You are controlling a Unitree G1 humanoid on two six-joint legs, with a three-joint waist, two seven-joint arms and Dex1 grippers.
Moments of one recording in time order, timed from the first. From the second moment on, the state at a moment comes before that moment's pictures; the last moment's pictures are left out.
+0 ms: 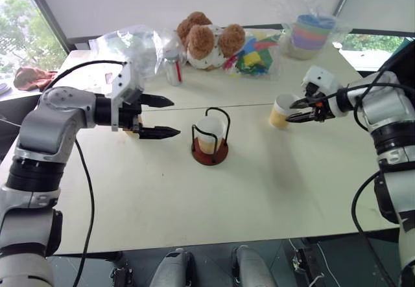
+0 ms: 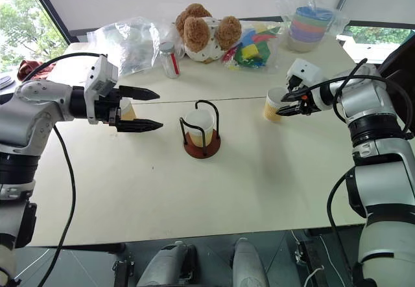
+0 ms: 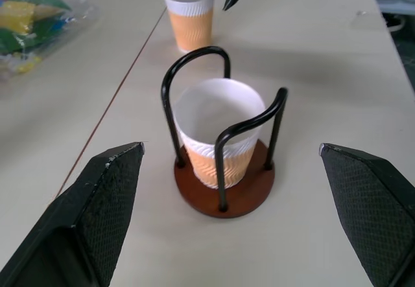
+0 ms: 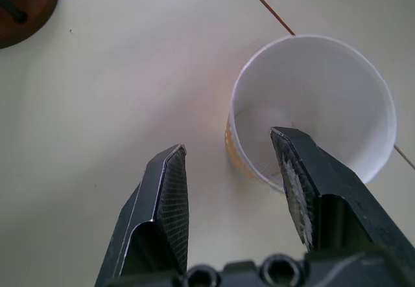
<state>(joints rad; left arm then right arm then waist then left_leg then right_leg) -0.79 0.81 -0.06 0.07 -0.44 0.55 -1.27 -1.12 -0.82 0.27 0.80 -0.12 0.23 1.28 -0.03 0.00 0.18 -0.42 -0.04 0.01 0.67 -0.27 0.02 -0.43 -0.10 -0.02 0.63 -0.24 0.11</state>
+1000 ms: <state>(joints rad) -0.69 0.85 0.08 0.03 -0.54 0.65 -1.23 -1.49 -0.70 0.29 0.58 0.04 0.41 1.61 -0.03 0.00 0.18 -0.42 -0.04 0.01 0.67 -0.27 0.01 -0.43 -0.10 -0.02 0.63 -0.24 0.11</state>
